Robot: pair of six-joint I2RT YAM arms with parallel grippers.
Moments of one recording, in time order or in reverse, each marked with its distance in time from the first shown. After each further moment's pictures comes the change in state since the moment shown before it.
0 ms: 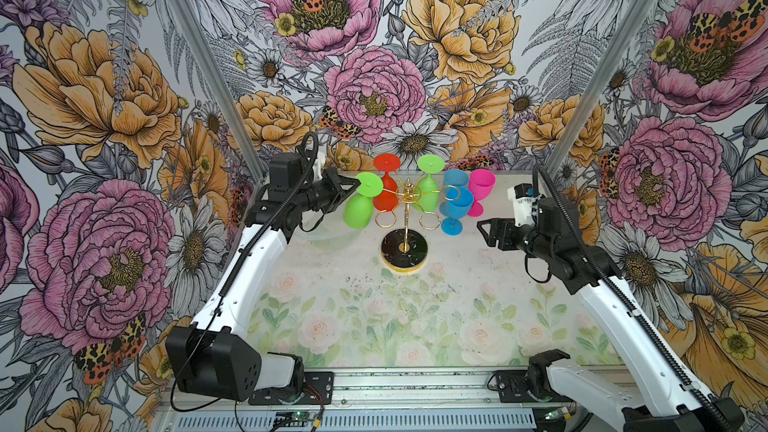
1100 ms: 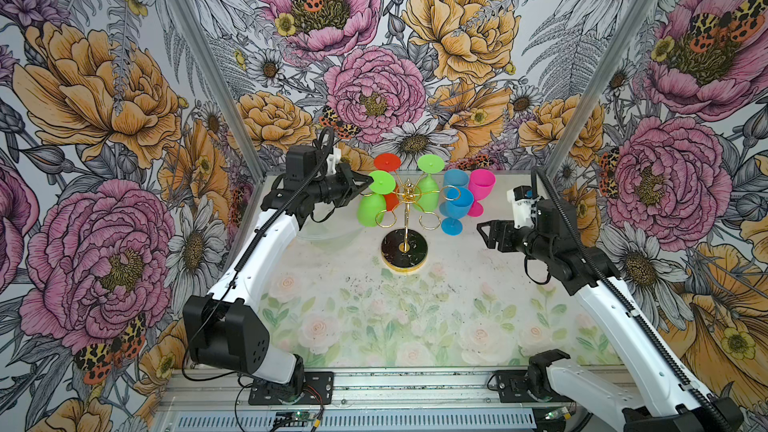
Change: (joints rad) left arm -0.050 0.140 0.090 0.018 0.059 -0.007; right arm 0.000 -0.004 -0.019 0.000 0.004 0.000
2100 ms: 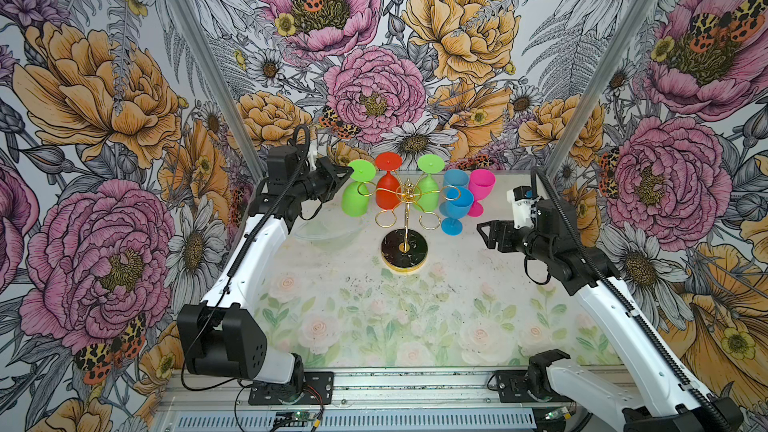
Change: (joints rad) left arm 0.111 -0.066 -0.079 0.126 -0.096 -0.108; right arm 0.000 0.000 -0.002 0.000 0.000 -0.003
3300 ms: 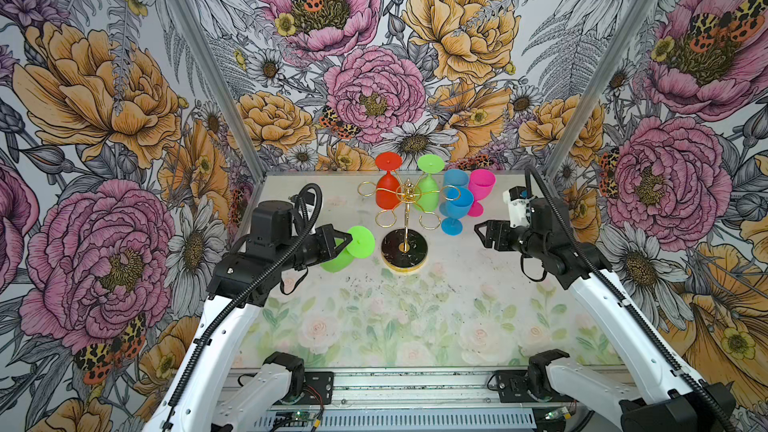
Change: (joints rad) left arm -0.251 -0.493 -0.167 -0.608 -0.127 0.469; right arm 0.000 0.054 0.000 0.000 0.000 0.027
